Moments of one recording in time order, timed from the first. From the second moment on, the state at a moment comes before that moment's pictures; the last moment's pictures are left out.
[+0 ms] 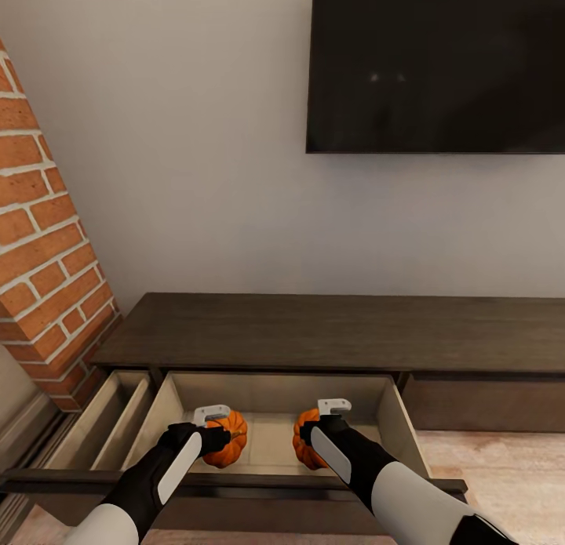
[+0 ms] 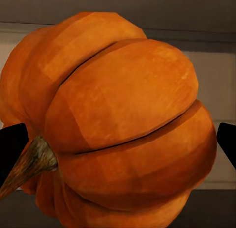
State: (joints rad) left arm -0.52 0.02 -0.31 -0.79 0.54 0.60 0.31; right arm -0.72 0.13 0.72 -0.49 -0.78 0.42 -0.51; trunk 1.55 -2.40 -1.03
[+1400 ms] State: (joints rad) left arm -0.52 0.03 -0.31 -0.79 0.54 0.60 0.31; right arm -0.72 0.13 0.72 -0.49 -0.78 0.42 -0.51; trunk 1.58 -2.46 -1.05
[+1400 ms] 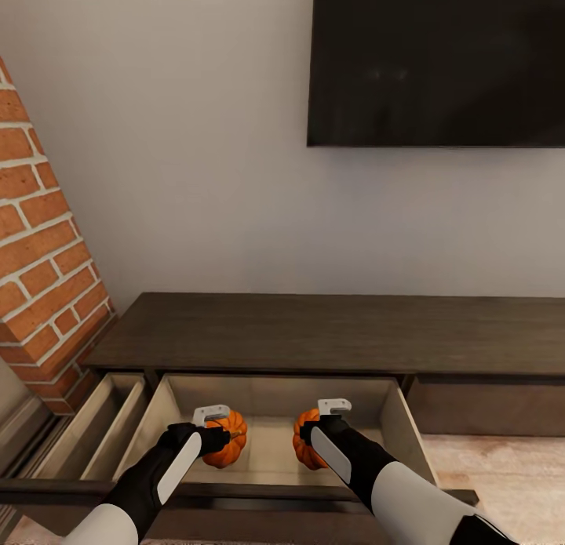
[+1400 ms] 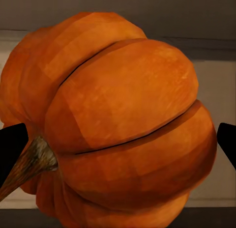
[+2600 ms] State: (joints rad) left arm -0.52 0.03 -0.31 -0.79 0.54 0.60 0.31; right arm -0.72 0.13 0.72 -0.49 -0.78 0.42 -0.51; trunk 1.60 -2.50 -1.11
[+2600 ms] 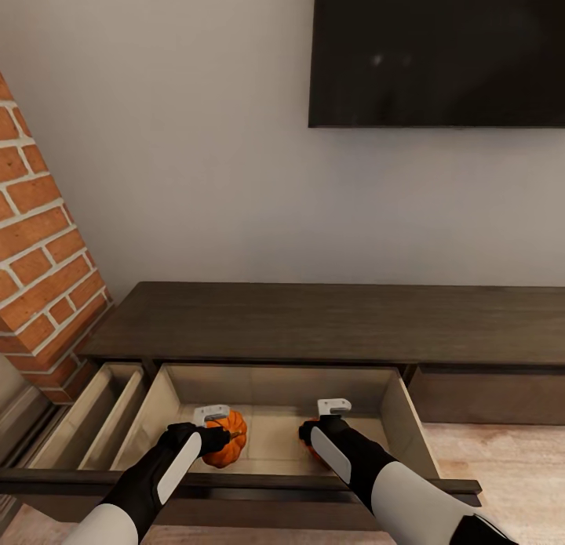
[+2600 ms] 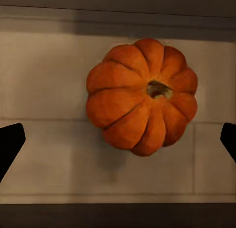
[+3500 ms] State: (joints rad) left arm -0.52 0.03 -0.31 -0.83 0.55 0.62 0.31; right arm -0.72 0.13 0.71 -0.50 -0.80 0.44 -0.52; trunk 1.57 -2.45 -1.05
